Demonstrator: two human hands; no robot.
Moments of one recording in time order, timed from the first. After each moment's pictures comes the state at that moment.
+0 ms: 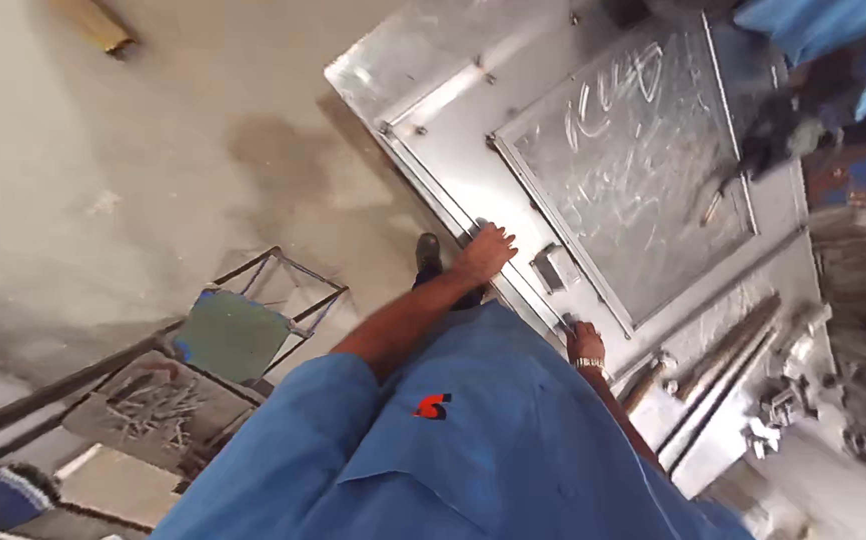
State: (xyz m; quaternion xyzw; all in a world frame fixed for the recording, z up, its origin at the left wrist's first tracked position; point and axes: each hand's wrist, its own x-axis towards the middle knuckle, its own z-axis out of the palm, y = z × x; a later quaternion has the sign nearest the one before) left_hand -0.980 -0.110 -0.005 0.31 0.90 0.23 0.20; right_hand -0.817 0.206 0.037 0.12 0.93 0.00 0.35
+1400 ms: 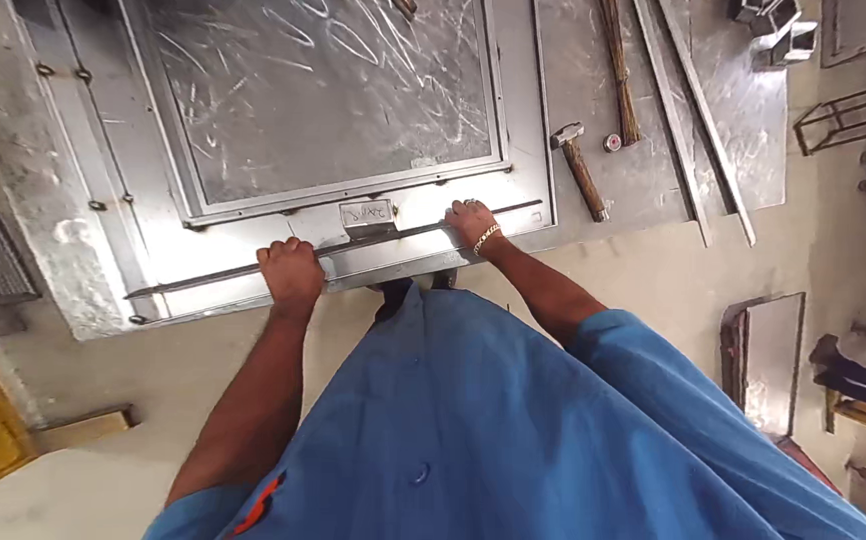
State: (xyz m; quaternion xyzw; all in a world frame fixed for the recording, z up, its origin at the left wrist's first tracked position) left_hand -0.985 -0.056 0.028 0.34 0.93 -0.02 0.17; right_hand -0.777 0.256 0.014 0.10 0.97 -0.15 0.13
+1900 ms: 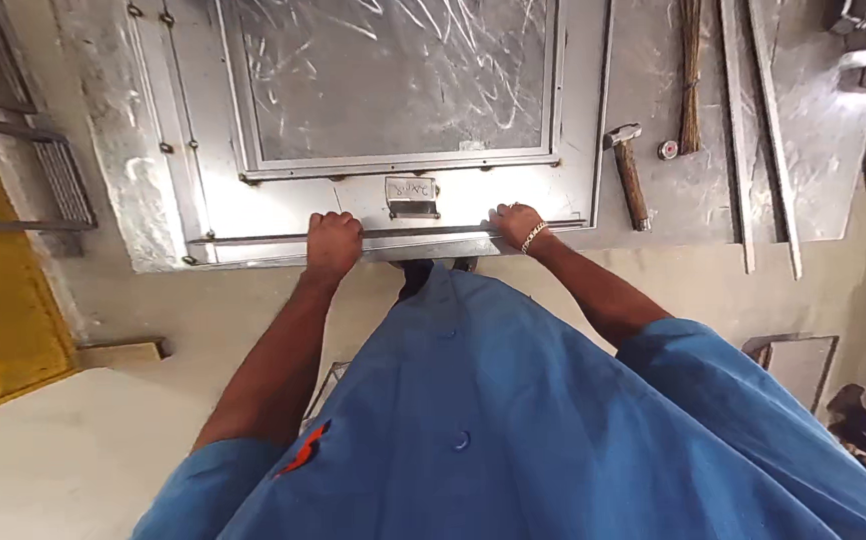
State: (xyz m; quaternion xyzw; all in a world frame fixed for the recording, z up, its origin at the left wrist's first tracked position) left_hand -0.992 -0.072 0.029 0.42 0.88 0.02 0.20; right_hand -0.763 0.262 0.017 0.02 0.97 -0.16 0.17
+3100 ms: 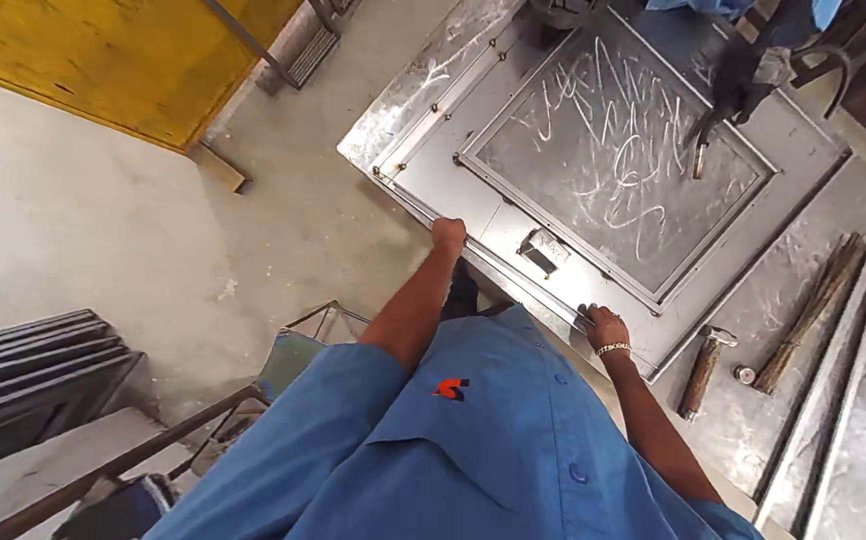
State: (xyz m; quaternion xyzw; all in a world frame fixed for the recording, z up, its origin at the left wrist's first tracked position) left_hand -1.001 -0.104 0.006 -0.42 0.74 0.46 0.27; right_hand -0.781 0.260 0.019 0.08 0.95 -0.08 0.30
